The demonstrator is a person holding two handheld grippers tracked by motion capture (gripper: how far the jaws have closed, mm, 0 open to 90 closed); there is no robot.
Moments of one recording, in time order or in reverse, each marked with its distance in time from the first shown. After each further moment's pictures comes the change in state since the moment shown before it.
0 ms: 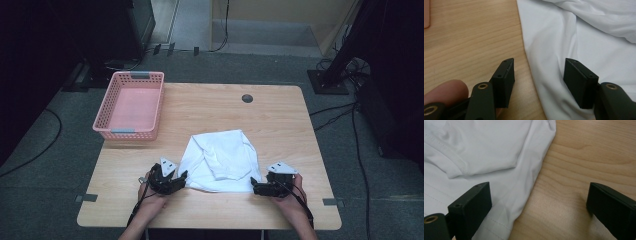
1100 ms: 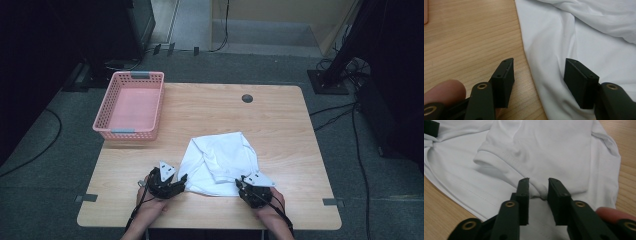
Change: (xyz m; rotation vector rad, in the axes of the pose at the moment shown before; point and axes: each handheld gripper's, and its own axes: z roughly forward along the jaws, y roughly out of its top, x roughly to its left) left arm -0.002 -0.005 -0.005 -0.010 -0.010 0.002; right arm 0.072 0.001 -0.001 -0.081 0.064 -0.063
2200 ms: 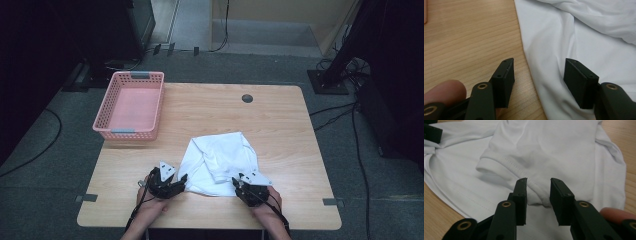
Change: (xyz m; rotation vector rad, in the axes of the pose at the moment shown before) left arm 0.000 0.000 0.000 0.002 -0.004 0.001; right arm 0.007 0.005 0.006 -0.017 -0.005 -0.021
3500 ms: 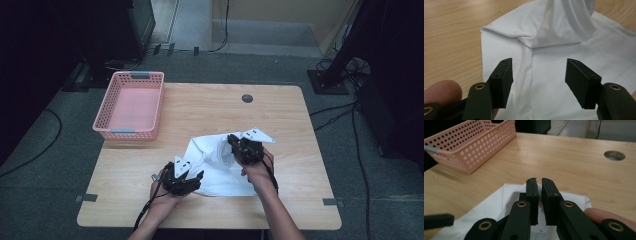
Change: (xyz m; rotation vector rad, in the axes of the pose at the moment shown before) left arm -0.036 0.036 0.002 -0.044 -0.093 0.026; right arm -0.032 0.117 0.016 -0.189 0.050 0.168
